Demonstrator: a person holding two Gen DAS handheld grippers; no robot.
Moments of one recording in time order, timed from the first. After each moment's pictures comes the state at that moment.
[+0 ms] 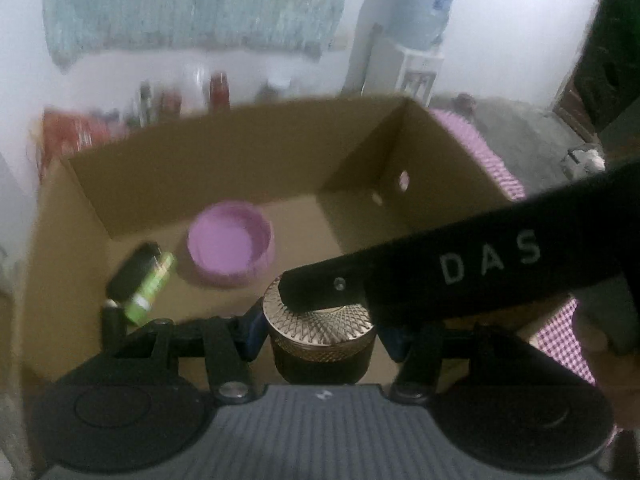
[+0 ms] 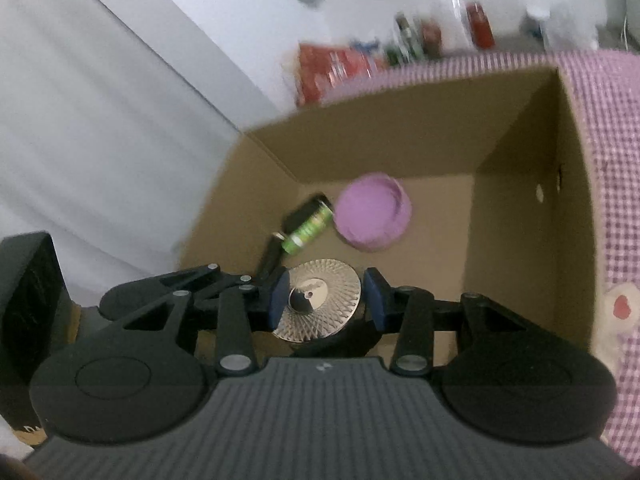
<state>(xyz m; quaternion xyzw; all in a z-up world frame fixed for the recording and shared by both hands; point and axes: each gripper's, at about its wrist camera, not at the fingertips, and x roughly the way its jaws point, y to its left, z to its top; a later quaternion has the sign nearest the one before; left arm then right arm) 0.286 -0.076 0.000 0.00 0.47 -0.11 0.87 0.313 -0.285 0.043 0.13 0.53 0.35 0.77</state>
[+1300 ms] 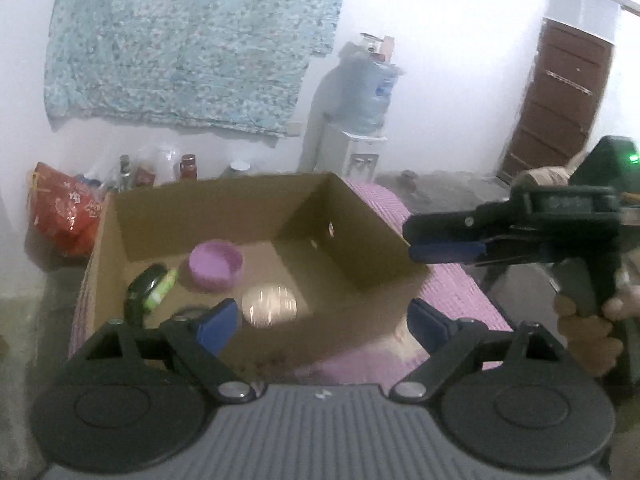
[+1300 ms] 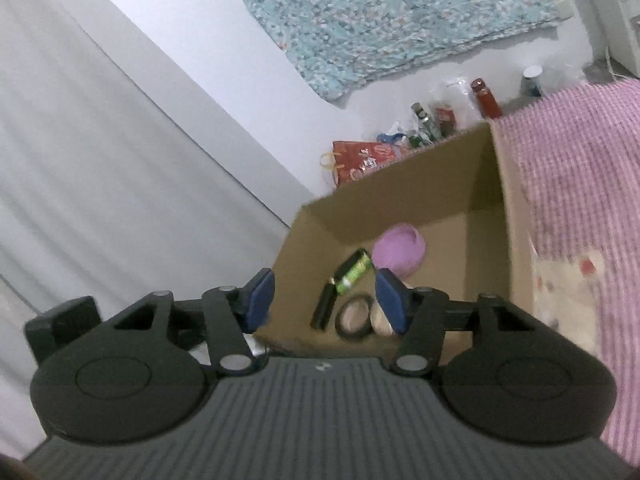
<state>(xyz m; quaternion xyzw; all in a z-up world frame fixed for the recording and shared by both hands) 0.129 -0.064 0.070 -0.03 0.33 -0.18 0.93 0.178 -0.392 0.096 0.25 0.38 0.36 0.82</state>
